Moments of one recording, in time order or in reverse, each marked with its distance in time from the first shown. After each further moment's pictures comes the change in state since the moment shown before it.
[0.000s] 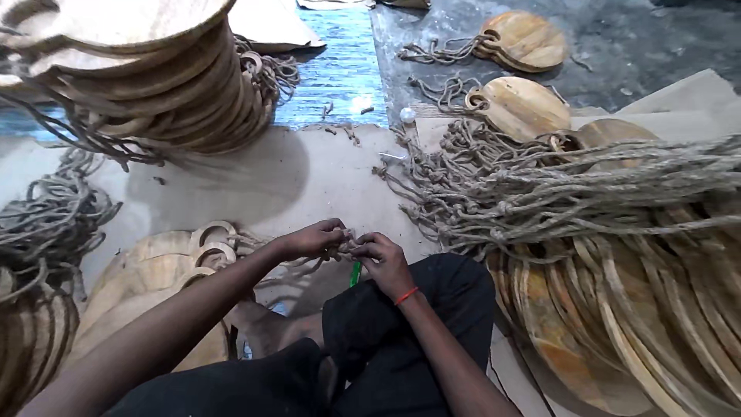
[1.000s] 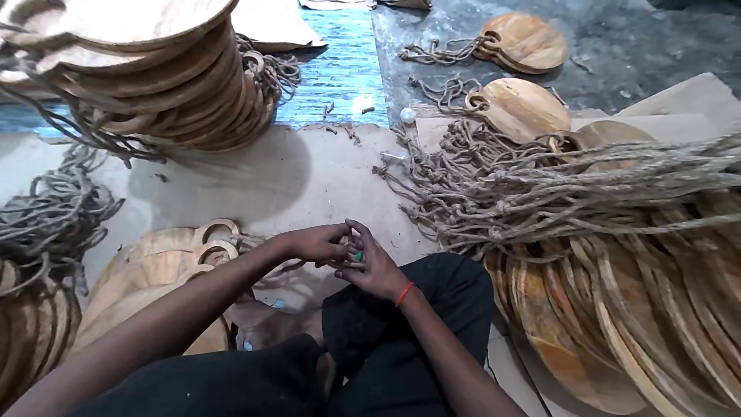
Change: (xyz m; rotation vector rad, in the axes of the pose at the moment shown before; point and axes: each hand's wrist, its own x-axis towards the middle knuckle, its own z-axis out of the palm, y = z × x) left_hand -0.015 0.023 0.007 0.395 -0.147 0.061; right_hand 0.009 -0.029 -0.006 0.049 -0.325 0.205
